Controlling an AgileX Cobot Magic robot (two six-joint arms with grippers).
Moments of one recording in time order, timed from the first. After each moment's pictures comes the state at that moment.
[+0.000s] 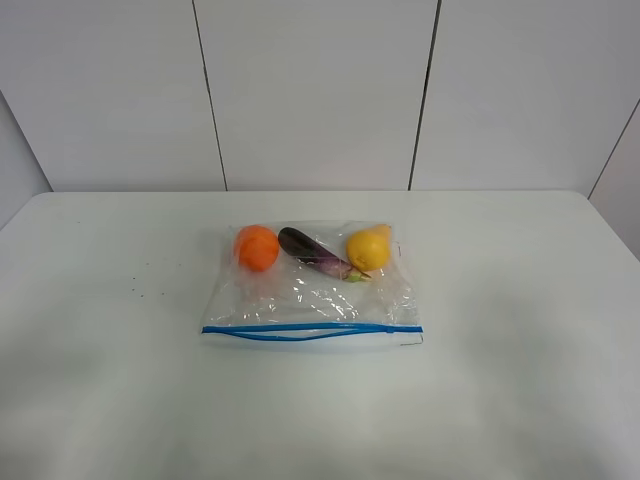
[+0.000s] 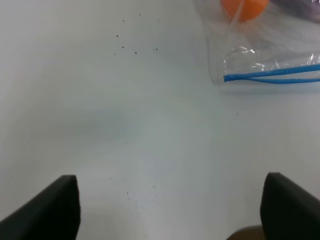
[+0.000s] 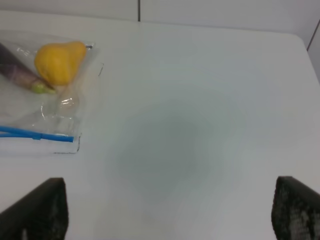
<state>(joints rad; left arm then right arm) 0.00 0.00 -0.50 -0.05 1.05 0.09 0.02 0.01 -0.50 0.06 1.03 -0.06</state>
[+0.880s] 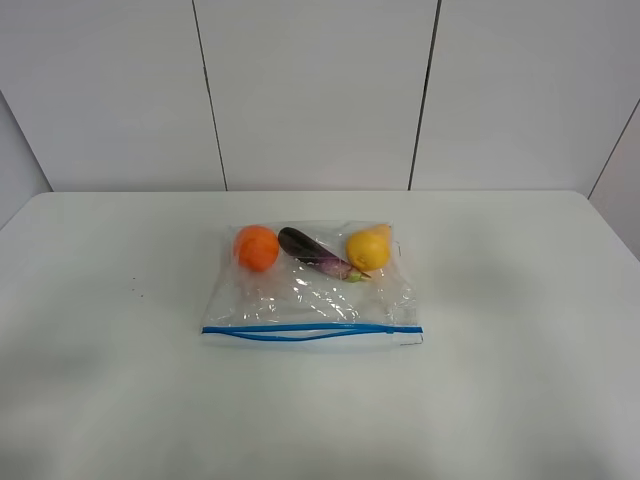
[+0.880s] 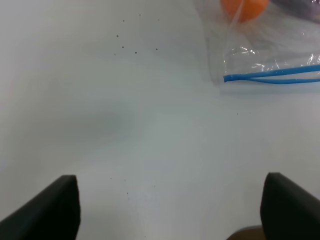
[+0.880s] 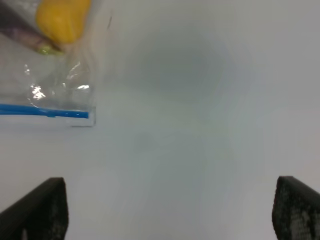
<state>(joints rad) 0.00 0.00 -0.50 -0.05 1.05 0.09 0.02 0.70 -0.81 0.13 1.03 -0.06</state>
